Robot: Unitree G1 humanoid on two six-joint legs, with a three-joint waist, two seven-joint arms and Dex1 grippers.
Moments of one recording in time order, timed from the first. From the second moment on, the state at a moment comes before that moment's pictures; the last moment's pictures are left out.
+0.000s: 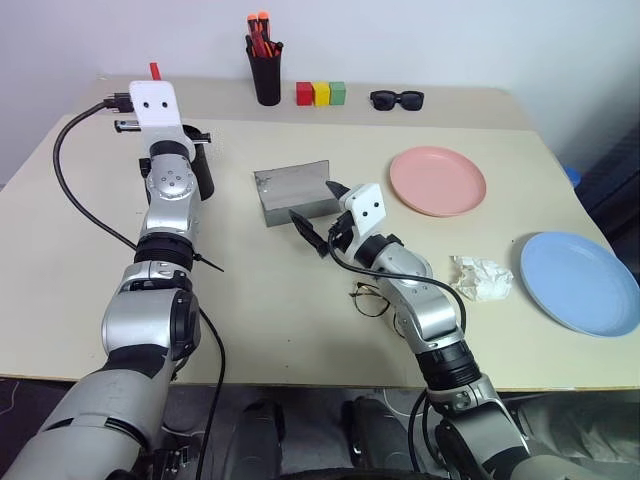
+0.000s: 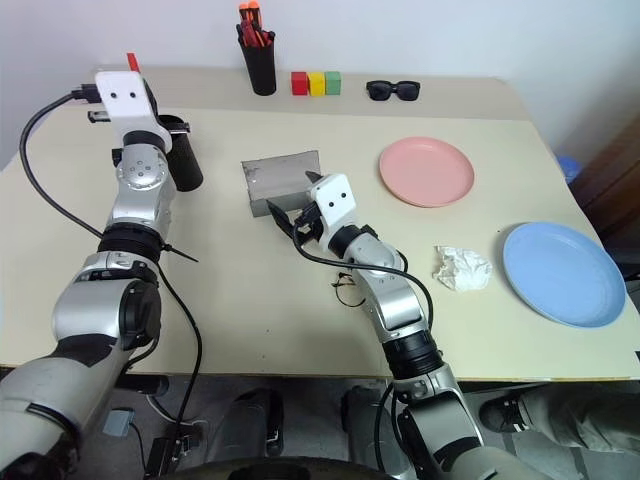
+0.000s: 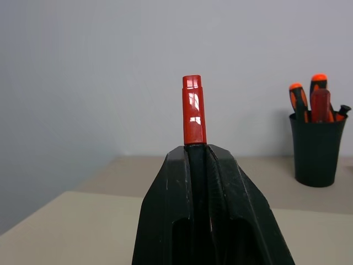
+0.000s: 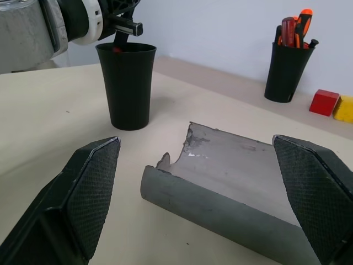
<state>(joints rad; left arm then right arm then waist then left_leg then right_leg) -1.07 0.36 0.21 1.01 0.06 -0.30 0.22 -0.47 -0.05 0.19 0.04 0.10 0.15 0.42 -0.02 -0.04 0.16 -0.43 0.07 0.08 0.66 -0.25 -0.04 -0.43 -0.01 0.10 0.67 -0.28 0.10</state>
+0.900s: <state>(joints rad) -1.02 0.30 -0.05 0.73 -0.07 0.08 -0.51 -0.47 -0.53 0.04 -0.08 0.18 0.27 0.73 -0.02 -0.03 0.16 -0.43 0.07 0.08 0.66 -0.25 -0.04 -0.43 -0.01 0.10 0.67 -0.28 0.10</state>
